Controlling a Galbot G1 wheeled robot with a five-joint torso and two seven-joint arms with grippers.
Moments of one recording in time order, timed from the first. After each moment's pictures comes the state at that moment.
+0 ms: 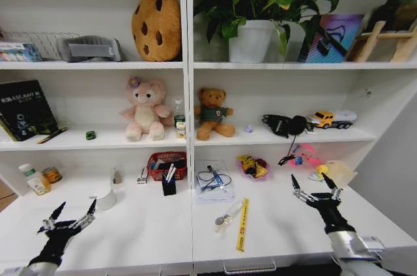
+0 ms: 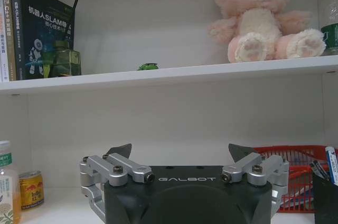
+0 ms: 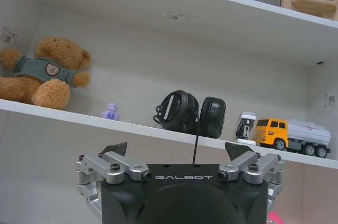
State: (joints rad) left arm 2.00 -1.05 -1.00 -2.05 -0.63 -0.30 -0.02; right arm -1.86 1.01 0.89 2.15 0.44 0.31 0.14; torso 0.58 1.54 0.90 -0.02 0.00
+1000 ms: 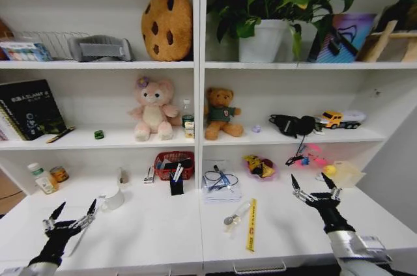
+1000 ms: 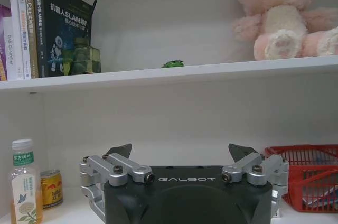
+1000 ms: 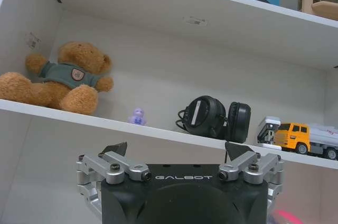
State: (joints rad) left arm 2.00 -1.05 -1.00 -2.05 -0.63 -0.30 -0.02; right arm -1.85 1.01 0.88 2.15 0.45 0.30 0.14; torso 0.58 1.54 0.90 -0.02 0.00
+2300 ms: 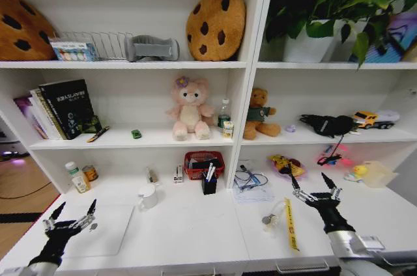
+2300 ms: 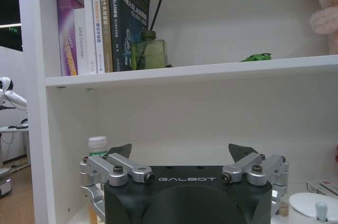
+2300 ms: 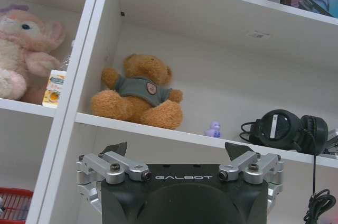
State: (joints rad) left arm 2.00 -1.05 -1.00 -2.05 -0.63 -0.30 -0.02; right arm -1.85 1.01 0.88 2.15 0.45 0.30 0.14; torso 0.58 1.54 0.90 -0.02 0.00
